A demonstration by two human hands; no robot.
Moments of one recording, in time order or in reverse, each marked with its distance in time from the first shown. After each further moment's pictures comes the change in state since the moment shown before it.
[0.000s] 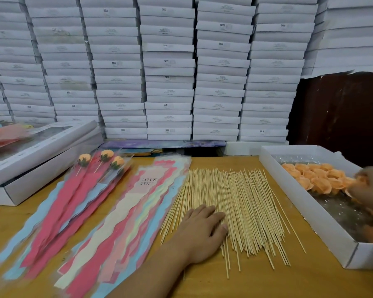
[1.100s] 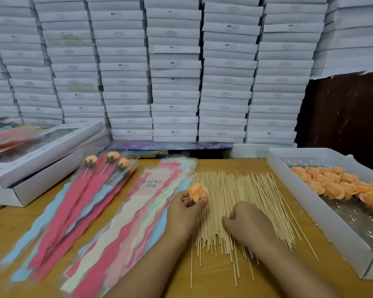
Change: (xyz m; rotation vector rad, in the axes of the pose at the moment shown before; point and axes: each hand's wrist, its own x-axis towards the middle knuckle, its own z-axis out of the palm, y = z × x) left_hand 0.011 -0.014 -0.027 -1.051 0.585 -0.435; right_hand -0.137 -0.233 0.073 0.069 -0.415 -0.240
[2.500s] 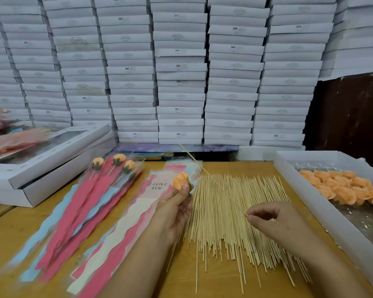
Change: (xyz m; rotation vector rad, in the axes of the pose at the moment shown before) left_hand 0.009 0.025 -0.033 -0.731 -0.120 -0.295; right_hand -0.014 0.048 -0.038 0.691 0.001 -0.268
